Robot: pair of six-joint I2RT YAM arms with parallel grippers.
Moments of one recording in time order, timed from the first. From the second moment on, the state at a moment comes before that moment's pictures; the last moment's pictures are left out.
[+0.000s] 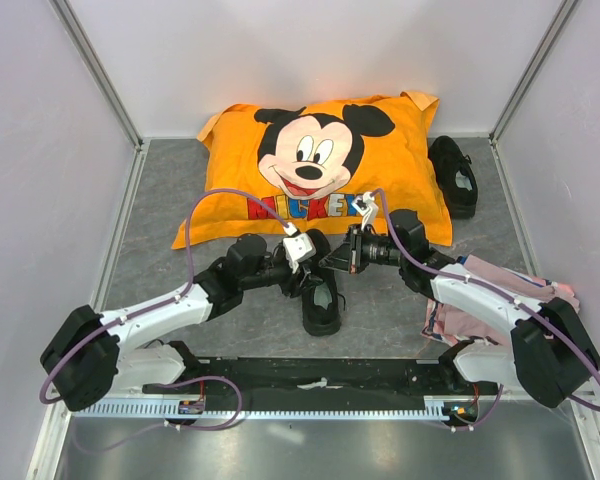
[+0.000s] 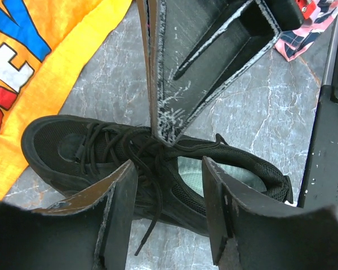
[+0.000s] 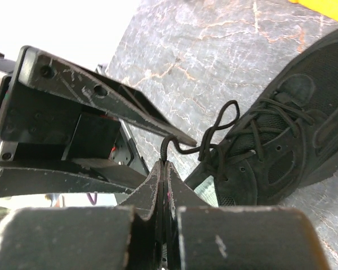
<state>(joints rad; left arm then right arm) -0.80 1.17 0.58 0.25 0.36 0.12 0.56 1.25 0.65 0.25 -0.66 0.63</state>
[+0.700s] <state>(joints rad) -0.81 1.20 0.58 0.27 0.35 0.05 0.59 1.24 0.56 0.40 -0.57 0.82</state>
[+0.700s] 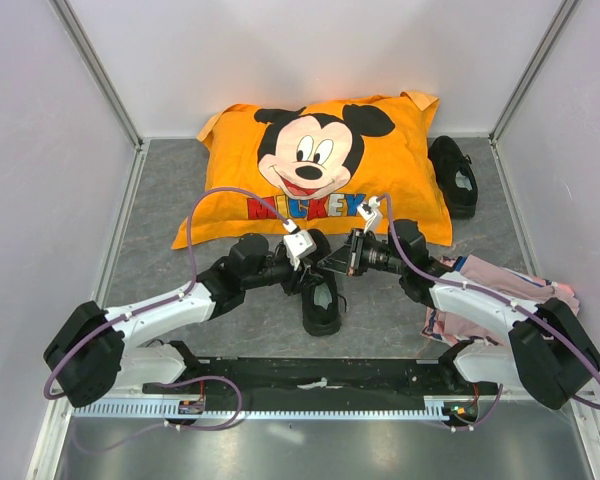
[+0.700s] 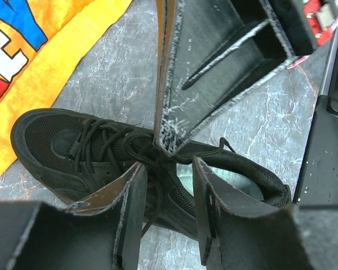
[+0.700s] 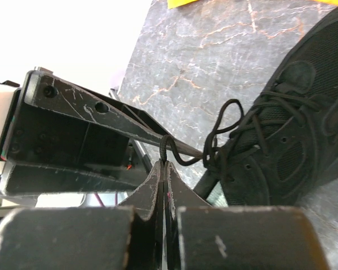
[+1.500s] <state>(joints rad) -0.81 1.21 0.59 0.29 0.32 0.00 0.60 1.24 0.53 0.46 -0.55 0.87</state>
